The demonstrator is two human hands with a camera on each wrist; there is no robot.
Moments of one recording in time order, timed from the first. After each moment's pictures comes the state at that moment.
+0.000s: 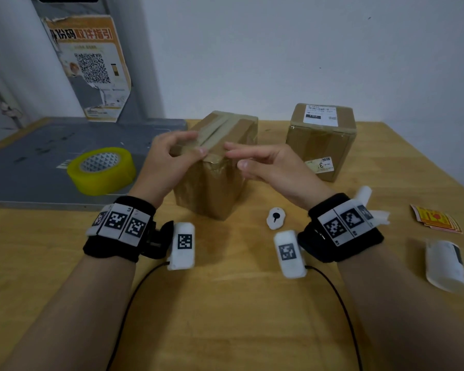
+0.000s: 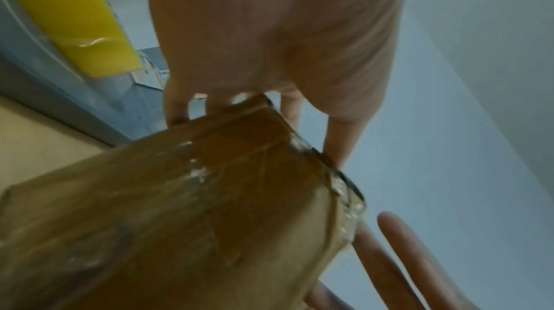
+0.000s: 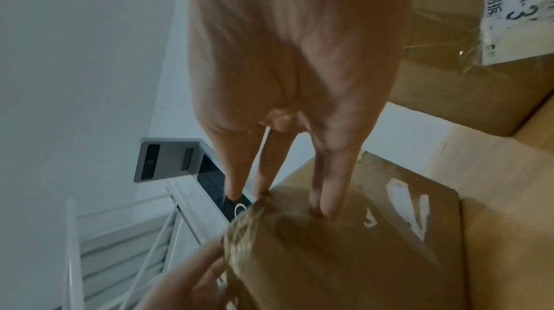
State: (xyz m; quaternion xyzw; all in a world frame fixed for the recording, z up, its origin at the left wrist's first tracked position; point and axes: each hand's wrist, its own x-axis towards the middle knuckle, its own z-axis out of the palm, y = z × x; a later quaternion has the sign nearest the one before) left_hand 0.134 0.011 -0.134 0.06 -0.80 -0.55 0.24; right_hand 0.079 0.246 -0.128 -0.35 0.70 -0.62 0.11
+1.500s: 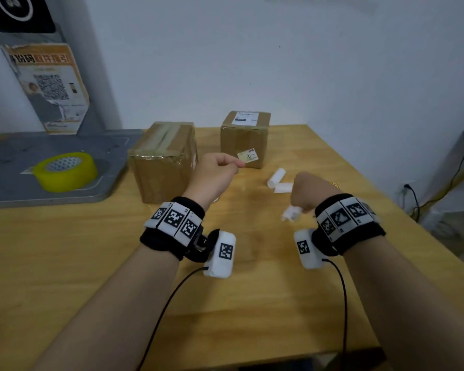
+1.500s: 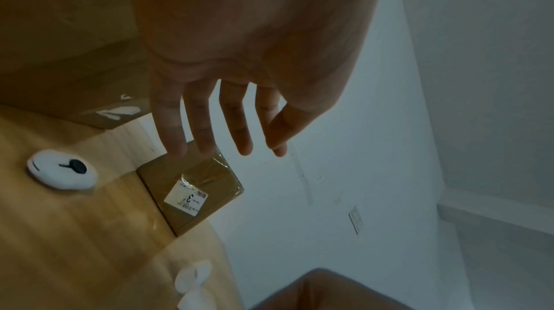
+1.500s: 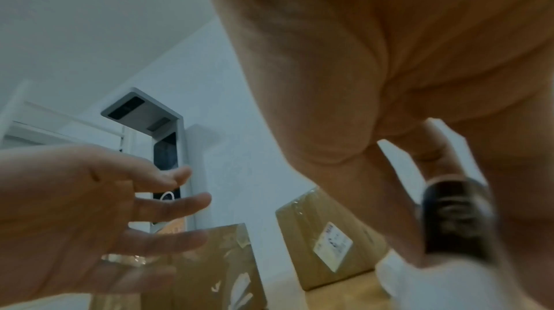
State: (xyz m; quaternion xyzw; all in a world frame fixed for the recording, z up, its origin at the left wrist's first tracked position) left_hand 0.221 0.228 -0.095 0.03 -0.82 -0.57 0.10; right_hand 0.165 0.430 -0.112 0.01 0.99 -0.13 0.10
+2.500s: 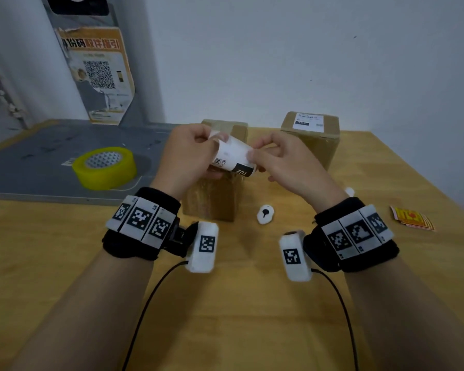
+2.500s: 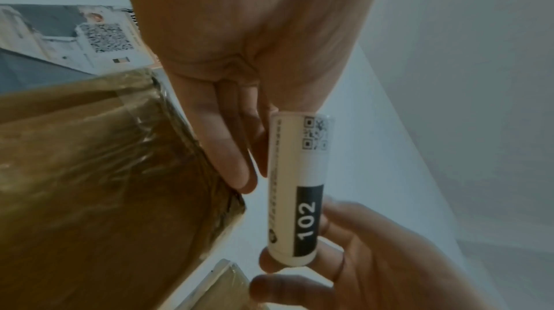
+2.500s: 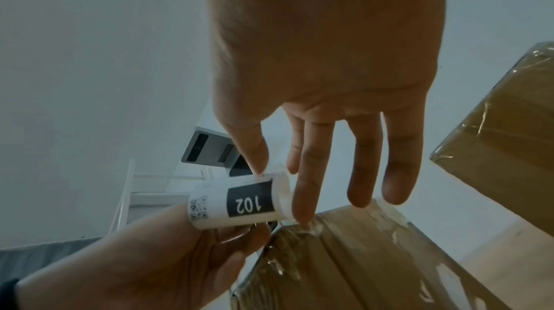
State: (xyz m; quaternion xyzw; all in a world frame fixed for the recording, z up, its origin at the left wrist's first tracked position) left_hand 0.175 0.091 -0.081 0.06 -0.77 -0.59 0.23; right_hand 0.128 0.273 -0.084 -0.23 0.84 -0.50 0.00
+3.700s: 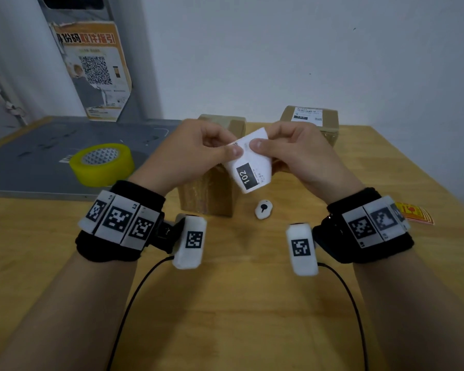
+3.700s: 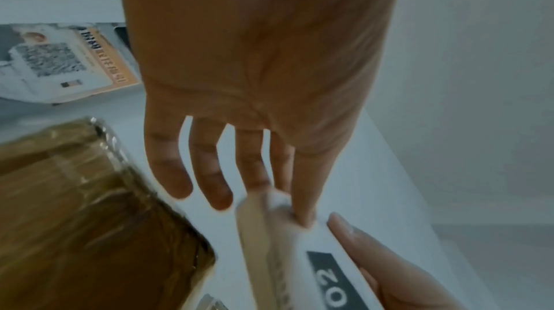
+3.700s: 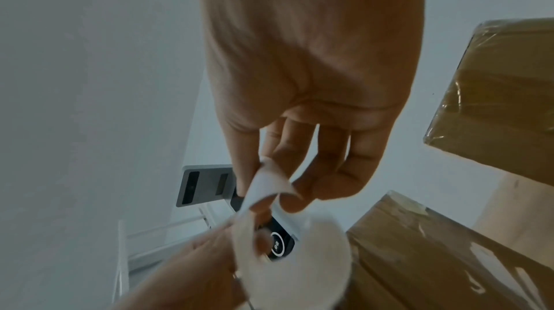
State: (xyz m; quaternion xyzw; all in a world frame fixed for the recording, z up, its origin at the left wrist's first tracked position) left_hand 0.195 0.089 -0.067 -0.05 -0.87 -0.47 0.15; right_hand 0.130 0.290 -0.078 -0.27 0.72 -0.64 0.04
